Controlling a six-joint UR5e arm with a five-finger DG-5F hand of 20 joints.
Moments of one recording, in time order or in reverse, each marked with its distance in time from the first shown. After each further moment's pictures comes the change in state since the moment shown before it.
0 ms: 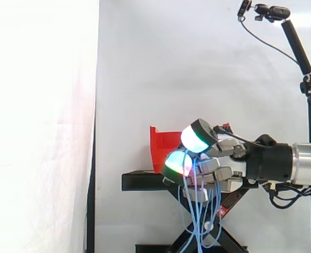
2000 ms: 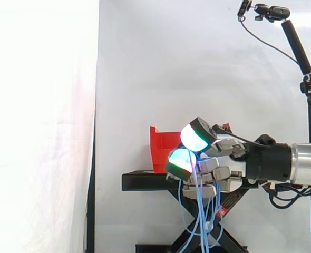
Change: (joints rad) arm -0.004 0.000 0.000 0.000 0.001 0.024
